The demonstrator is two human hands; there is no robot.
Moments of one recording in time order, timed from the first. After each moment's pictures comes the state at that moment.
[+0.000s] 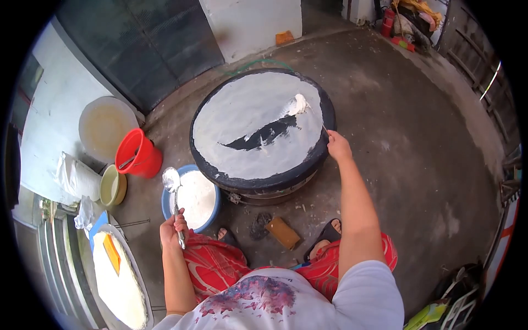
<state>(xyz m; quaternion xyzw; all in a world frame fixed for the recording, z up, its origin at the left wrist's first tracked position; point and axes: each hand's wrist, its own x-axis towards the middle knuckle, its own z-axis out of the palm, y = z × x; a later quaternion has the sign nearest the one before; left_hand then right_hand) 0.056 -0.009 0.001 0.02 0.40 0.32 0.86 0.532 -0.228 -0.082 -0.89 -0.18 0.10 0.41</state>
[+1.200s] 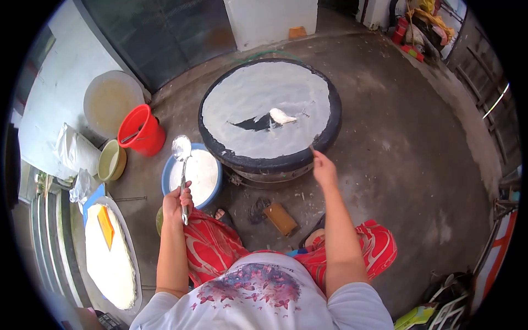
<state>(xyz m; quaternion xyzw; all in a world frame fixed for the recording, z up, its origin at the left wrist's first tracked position) 0.054 -0.013 -0.001 0.09 0.36 0.28 0.89 0.422 -0.245 -0.135 -0.83 -0.18 0.15 0.50</state>
